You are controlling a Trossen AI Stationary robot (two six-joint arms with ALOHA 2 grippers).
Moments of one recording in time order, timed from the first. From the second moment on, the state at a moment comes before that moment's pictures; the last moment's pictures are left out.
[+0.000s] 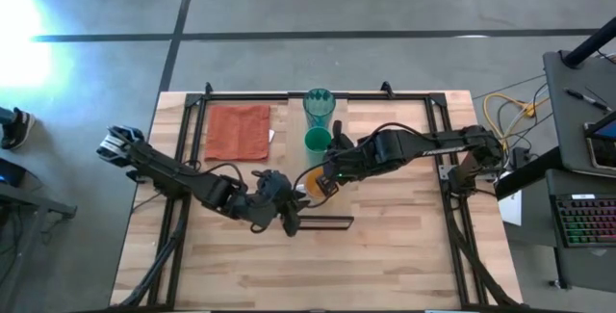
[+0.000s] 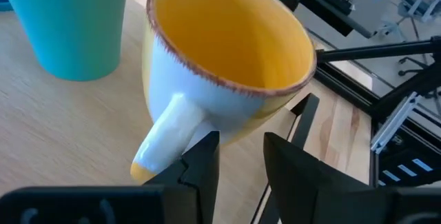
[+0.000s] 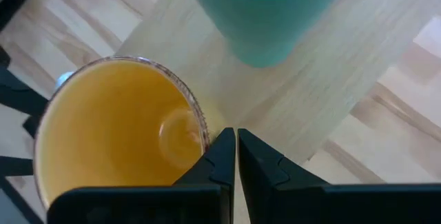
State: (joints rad) left arm -0.41 1.46 1.15 -0.25 -0.59 -0.83; right arm 0.16 1.78 1.87 -1.25 0.26 1.00
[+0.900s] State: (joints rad) left arm -0.41 1.42 1.15 -0.30 -0.61 -0.83; right arm 0.17 1.78 1.86 -1.24 0.21 0.96
